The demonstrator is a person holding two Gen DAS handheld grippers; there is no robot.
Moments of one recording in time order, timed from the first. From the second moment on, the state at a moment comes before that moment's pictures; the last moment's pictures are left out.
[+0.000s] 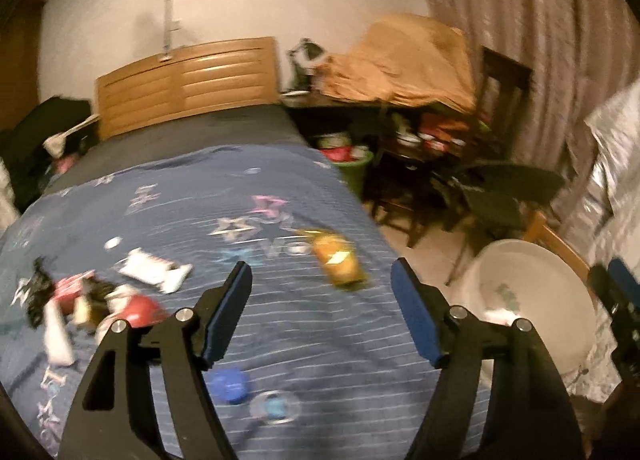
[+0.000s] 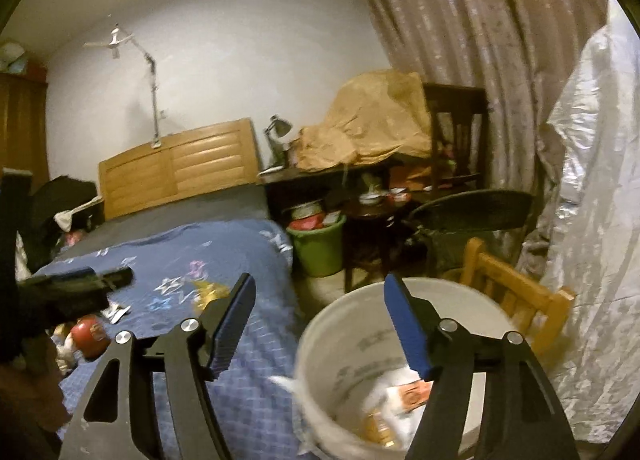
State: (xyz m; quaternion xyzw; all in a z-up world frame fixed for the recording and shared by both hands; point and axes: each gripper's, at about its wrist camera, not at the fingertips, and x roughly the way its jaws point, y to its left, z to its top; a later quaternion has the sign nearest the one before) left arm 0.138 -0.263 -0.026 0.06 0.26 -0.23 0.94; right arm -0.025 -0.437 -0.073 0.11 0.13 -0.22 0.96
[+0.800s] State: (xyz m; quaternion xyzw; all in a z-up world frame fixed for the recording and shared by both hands) left arm 0.241 0.062 -0.106 -0.16 0.40 0.00 0.90; right arm 0.111 -0.233 -0.095 0.03 0.25 -0.06 0.97
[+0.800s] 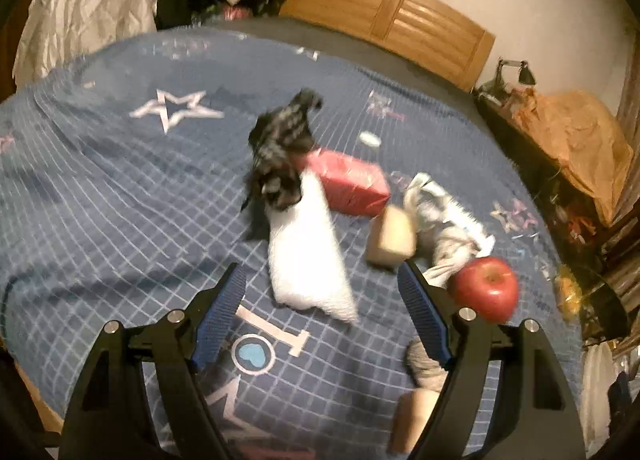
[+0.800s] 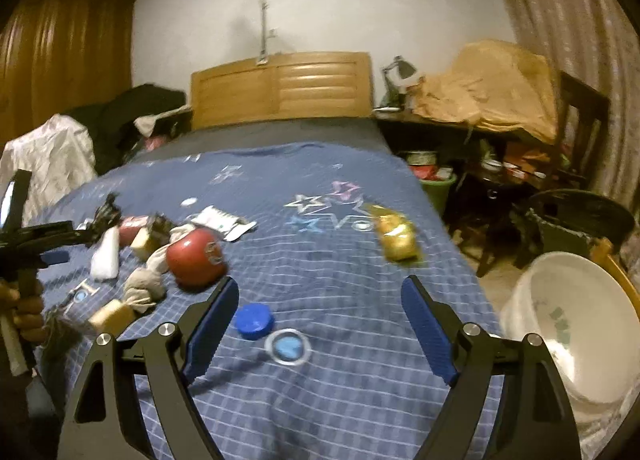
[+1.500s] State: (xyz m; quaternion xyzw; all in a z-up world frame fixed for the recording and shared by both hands) left arm 0.295 0.067 -0.160 -0.18 0.41 -0.03 0.89; right arm 0.443 -0.162 -0.111 -0.08 0.44 0.28 0.85
